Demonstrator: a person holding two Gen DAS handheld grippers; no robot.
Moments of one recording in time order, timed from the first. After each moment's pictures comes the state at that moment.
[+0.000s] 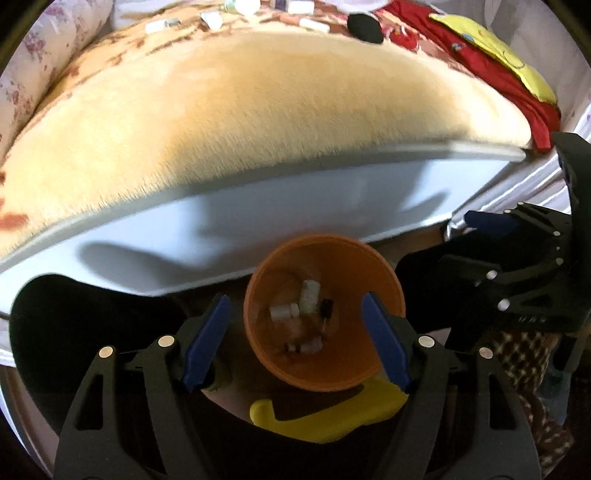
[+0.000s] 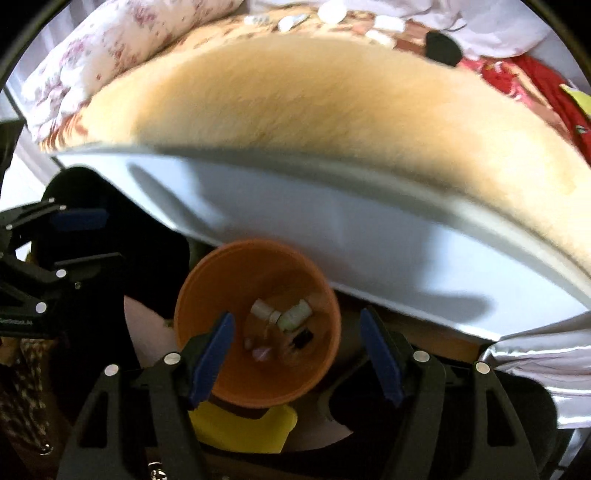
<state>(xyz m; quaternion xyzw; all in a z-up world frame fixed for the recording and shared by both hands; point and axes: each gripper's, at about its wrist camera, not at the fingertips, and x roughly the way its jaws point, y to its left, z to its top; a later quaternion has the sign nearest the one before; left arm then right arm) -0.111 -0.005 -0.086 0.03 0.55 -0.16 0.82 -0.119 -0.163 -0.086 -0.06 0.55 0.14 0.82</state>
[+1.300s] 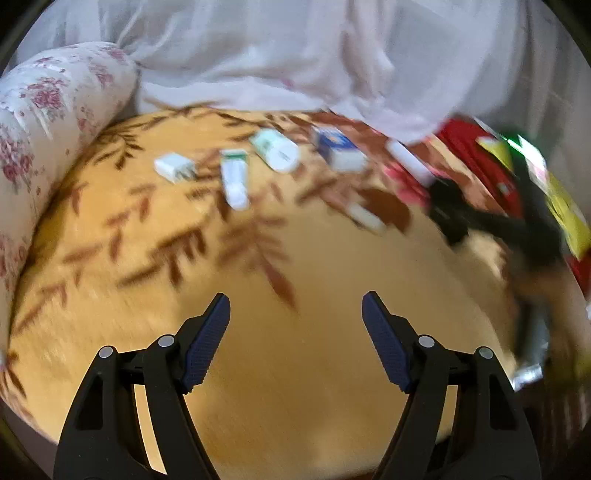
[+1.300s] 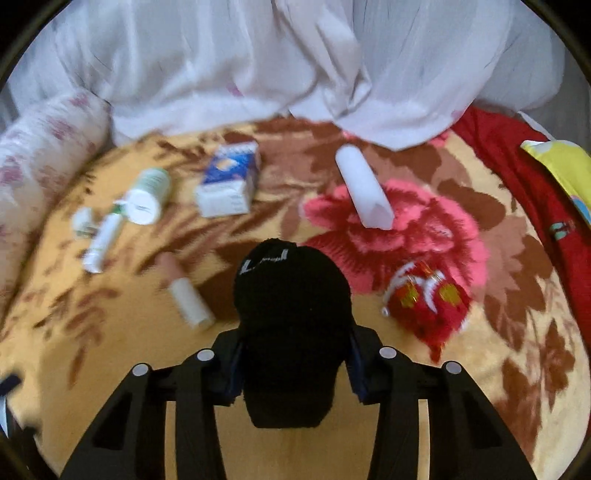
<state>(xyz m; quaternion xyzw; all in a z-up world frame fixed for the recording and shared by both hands) 0.085 -0.019 -0.002 -0.03 0.41 -0.09 0.91 0.151 -0.236 -0.012 0.02 0.43 0.03 0.90</state>
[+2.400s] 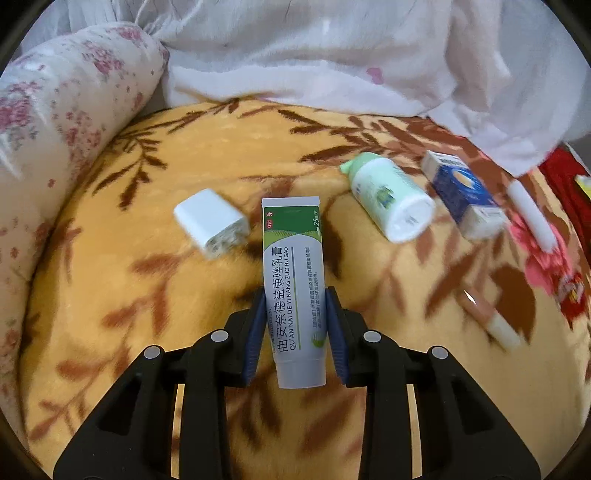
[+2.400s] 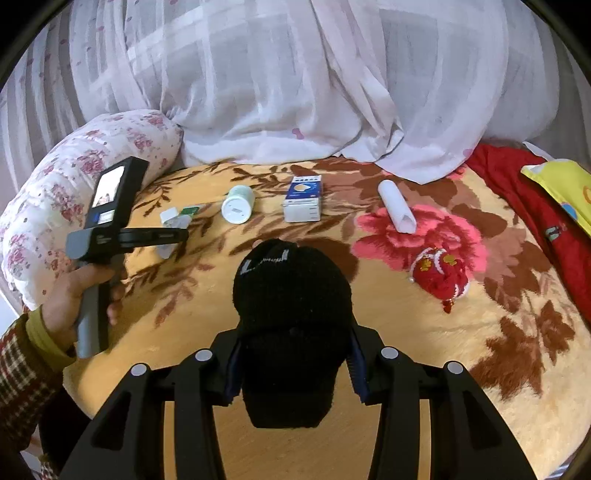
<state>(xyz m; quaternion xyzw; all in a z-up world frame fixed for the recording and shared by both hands) 0.225 0.011 -0.031 -0.01 0.44 0.00 0.90 0.060 -0.208 0.016 0.01 0.37 0.10 0.92</state>
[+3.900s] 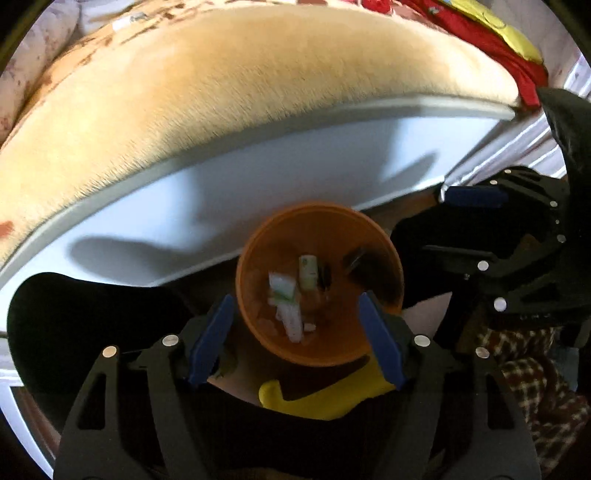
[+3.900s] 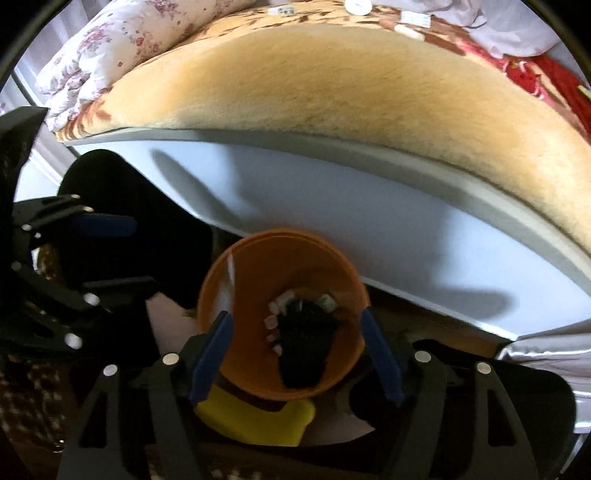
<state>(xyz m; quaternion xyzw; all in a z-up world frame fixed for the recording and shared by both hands) -0.118 -0.009 -0.101 0.08 0.58 -0.20 0.79 -0.135 -0.138 -0.099 -0.06 0.57 0.17 0.80</state>
